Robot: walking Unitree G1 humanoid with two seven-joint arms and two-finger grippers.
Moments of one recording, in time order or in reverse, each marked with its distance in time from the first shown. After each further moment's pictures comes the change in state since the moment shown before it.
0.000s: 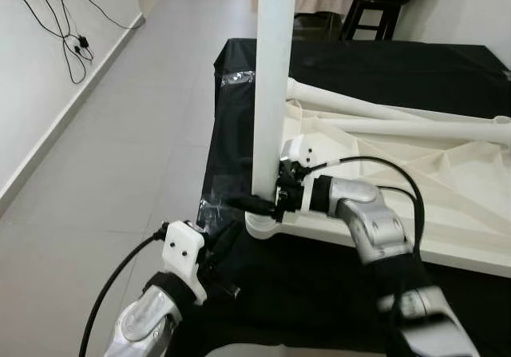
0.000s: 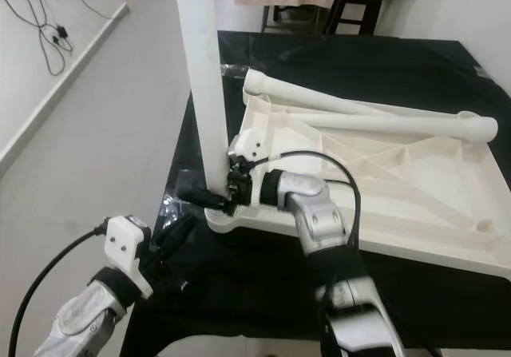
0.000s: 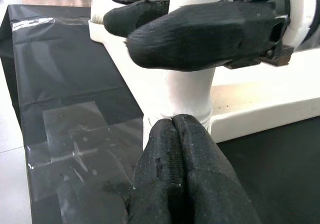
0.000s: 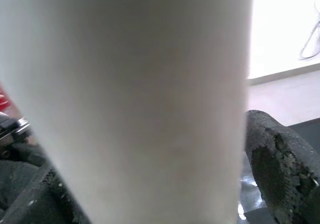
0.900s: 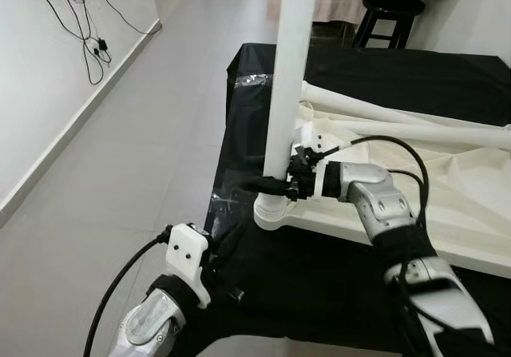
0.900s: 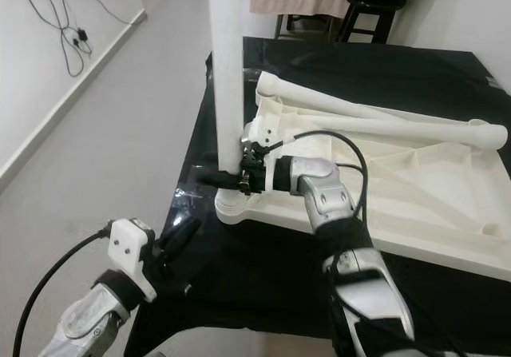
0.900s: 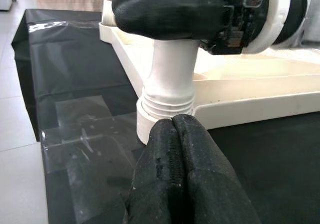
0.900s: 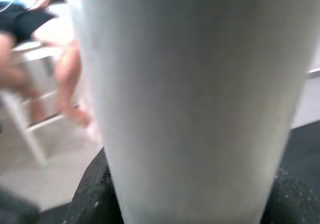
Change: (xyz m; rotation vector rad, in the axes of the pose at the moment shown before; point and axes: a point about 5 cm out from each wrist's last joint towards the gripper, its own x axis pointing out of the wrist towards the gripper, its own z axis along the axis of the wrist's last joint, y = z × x) left arm -0.001 -0.006 0.001 -0.016 -0.001 -0.003; right arm -0.011 -0.005 -0.006 -0.010 -0.067 -0.284
